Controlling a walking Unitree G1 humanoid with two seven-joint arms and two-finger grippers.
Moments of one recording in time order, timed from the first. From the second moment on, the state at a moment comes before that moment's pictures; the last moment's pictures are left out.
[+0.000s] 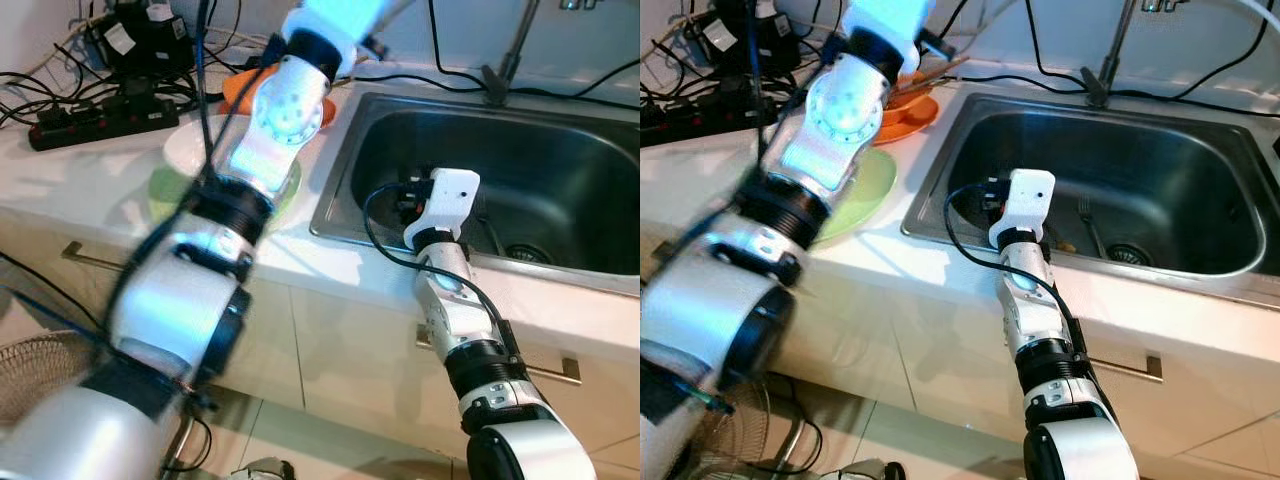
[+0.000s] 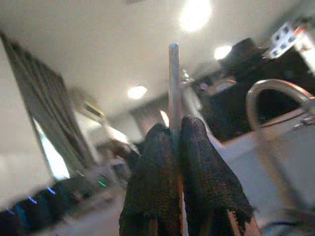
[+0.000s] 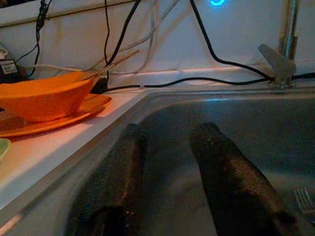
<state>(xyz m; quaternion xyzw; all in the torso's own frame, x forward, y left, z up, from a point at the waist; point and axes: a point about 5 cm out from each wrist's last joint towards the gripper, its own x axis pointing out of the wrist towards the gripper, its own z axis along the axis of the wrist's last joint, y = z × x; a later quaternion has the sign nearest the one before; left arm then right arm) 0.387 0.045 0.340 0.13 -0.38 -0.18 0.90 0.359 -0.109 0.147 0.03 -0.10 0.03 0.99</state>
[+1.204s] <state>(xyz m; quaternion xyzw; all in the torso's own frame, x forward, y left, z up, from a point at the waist) 0.383 0.055 0.266 -0.16 -0.23 -0.31 0.91 0.351 -0.092 0.154 -0.12 -0.15 0.10 0.98</state>
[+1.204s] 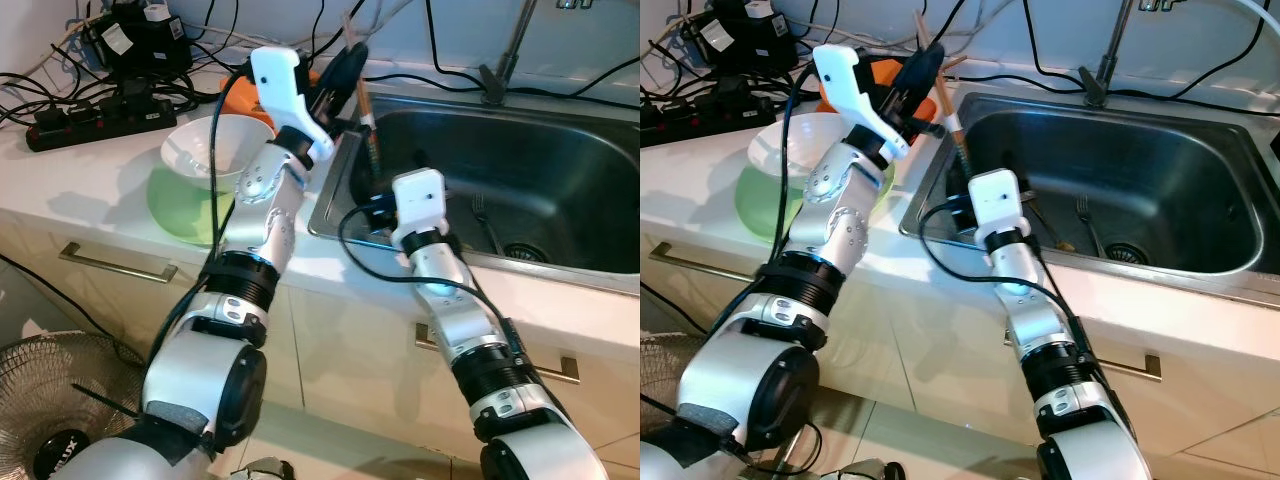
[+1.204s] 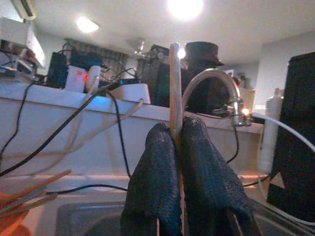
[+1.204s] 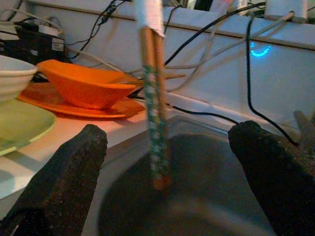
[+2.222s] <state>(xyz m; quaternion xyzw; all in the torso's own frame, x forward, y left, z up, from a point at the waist) 0.371 0.050 0.244 -0.16 -0.18 -0.36 0.90 0.352 -0.097 0.151 -0.12 -0.14 0.08 0.98</state>
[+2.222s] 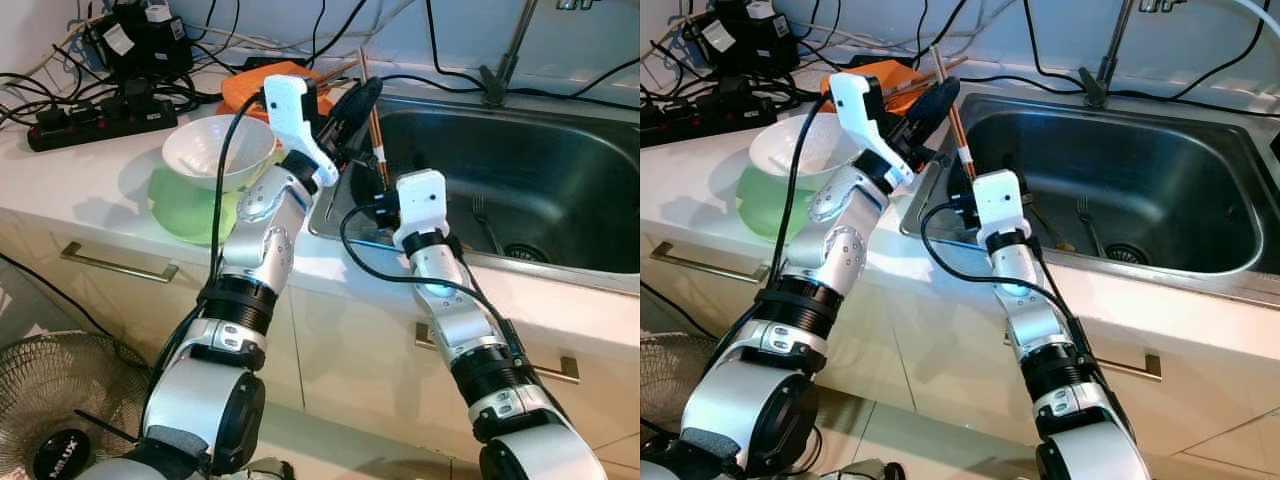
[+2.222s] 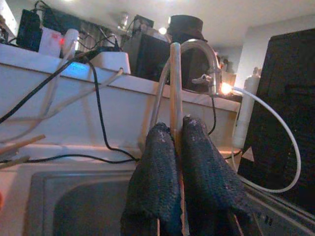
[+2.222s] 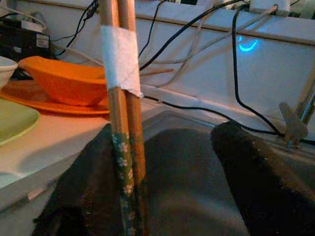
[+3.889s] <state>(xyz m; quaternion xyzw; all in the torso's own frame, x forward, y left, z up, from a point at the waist) 0.367 0.050 0.246 -0.17 -0.17 -0.36 0.90 0.359 -0.099 0.150 -0.11 -0.12 0.06 0.98</state>
